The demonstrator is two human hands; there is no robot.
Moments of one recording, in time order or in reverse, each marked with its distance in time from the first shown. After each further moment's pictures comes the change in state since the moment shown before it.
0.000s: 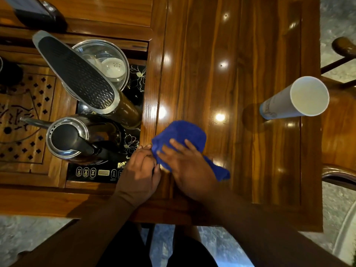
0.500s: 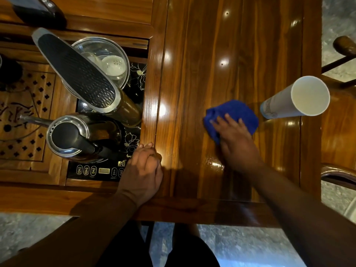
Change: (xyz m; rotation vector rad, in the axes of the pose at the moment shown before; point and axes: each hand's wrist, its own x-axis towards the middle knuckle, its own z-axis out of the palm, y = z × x) left_hand -0.006 0.001 0.007 0.066 -0.010 -0.004; right_hand -0.024 0.105 -0.061 0.043 0.110 0.348
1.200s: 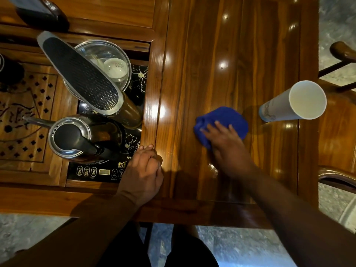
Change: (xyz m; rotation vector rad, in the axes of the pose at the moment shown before) left_hand 0.002 0.001 -0.004 -0.032 0.014 0.031; right_hand -0.003 -0.014 0.002 0.051 -0.103 -0.085
